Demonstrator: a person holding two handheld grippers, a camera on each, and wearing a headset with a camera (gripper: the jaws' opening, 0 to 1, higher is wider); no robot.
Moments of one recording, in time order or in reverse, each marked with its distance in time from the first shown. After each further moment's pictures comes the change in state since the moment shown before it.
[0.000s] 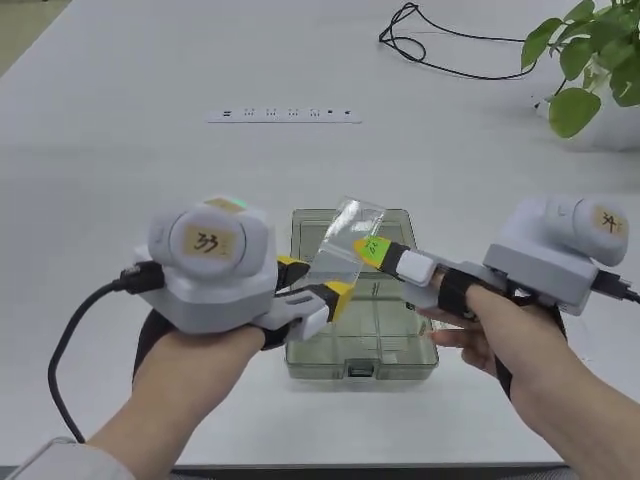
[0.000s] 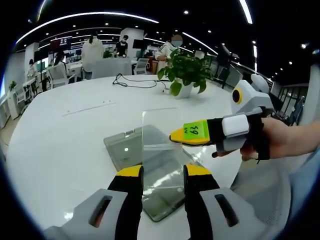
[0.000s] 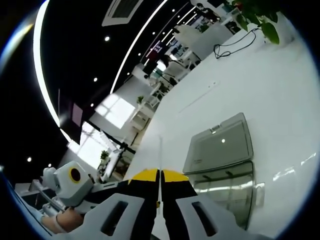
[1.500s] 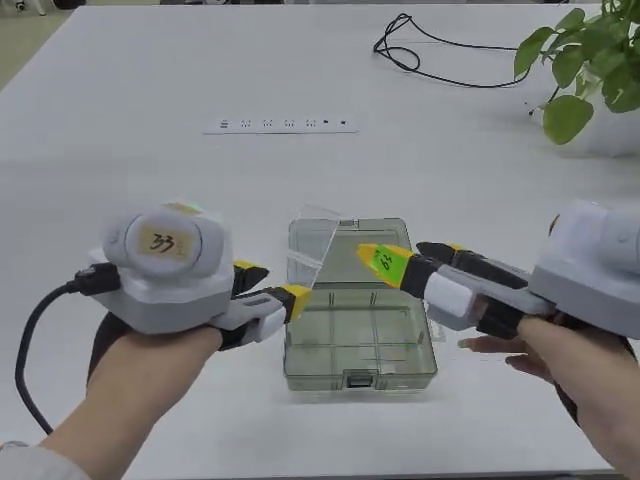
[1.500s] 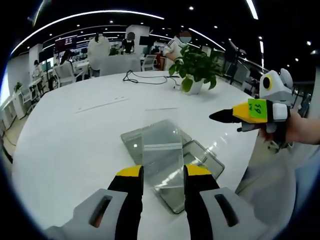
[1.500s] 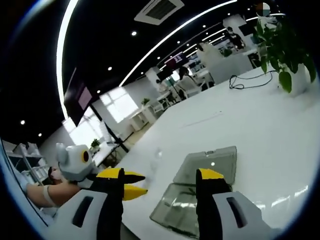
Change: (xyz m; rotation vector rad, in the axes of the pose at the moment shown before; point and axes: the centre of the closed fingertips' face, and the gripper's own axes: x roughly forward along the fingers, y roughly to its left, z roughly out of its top) left arm -0.014 0.029 -0.002 0.002 0.035 0.065; right arm -0.031 0.013 0.024 -0.268 -0.059 -0.013
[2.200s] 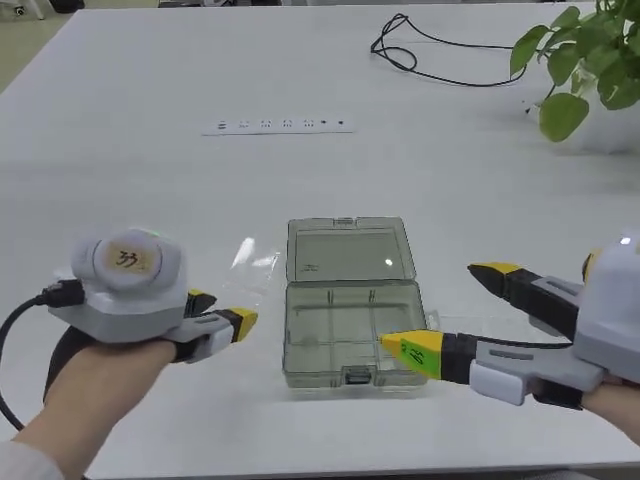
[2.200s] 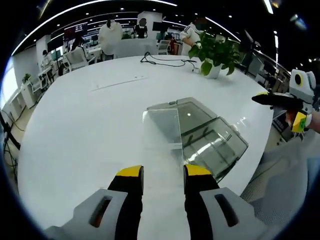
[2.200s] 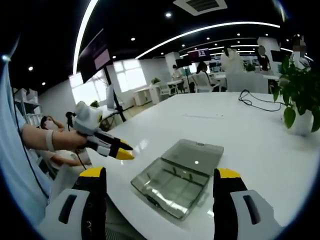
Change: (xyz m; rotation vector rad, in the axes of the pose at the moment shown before) left arm -0.011 0.059 -0.045 -0.034 0.120 0.117; right arm -0.045 -0.001 -0.032 -0.382 0.155 -0.010
